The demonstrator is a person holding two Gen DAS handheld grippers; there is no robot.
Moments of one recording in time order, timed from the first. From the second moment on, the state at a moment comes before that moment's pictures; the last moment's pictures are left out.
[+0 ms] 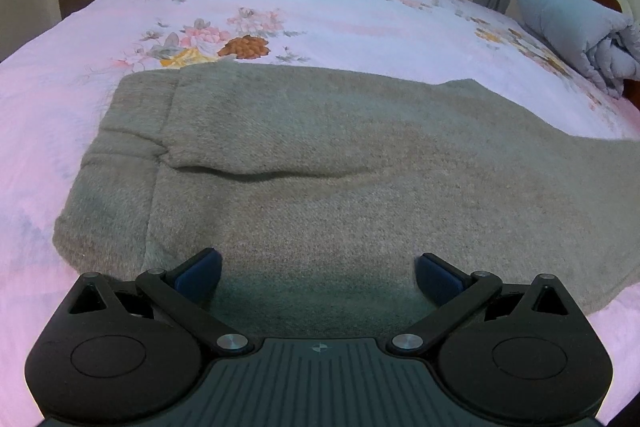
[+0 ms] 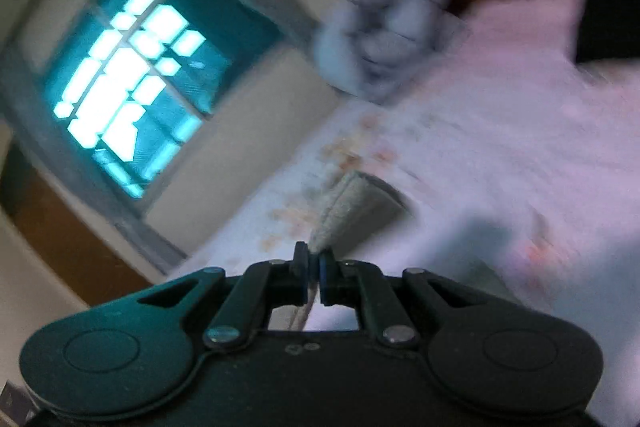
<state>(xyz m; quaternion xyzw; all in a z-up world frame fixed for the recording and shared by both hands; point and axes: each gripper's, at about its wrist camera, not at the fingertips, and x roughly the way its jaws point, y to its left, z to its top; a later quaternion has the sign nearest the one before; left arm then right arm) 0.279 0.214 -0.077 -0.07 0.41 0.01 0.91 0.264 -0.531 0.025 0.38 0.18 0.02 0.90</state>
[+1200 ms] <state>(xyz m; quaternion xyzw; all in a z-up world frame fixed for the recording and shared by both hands) 0.271 0.212 -0.073 -0.07 0.39 0.02 0.92 0.238 -0.575 -0.109 0.48 0.27 -0.13 0.82</state>
